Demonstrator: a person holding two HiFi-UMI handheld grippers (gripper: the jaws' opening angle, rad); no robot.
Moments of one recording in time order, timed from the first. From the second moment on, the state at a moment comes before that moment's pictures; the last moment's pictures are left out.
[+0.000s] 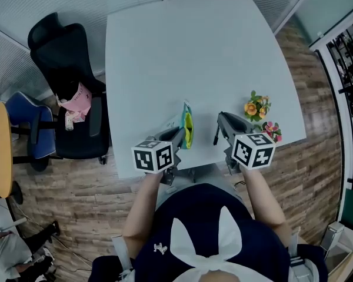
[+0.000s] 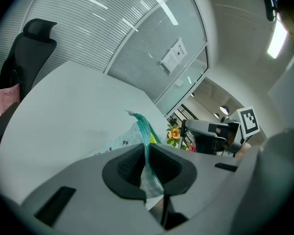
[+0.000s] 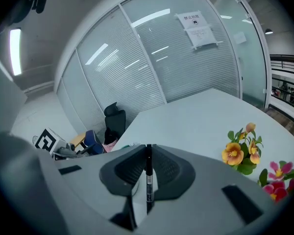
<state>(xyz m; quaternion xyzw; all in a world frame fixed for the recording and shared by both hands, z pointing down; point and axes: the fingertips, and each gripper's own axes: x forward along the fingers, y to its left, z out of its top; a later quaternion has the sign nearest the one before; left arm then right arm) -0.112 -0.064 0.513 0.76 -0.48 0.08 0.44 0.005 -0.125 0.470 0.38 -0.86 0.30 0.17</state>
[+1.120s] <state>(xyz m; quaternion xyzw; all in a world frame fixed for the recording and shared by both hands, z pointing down) -0.092 -0.052 0.507 0.74 -0.51 0.08 0.43 0.012 -0.118 0.392 0.35 -0.90 0.27 0.07</state>
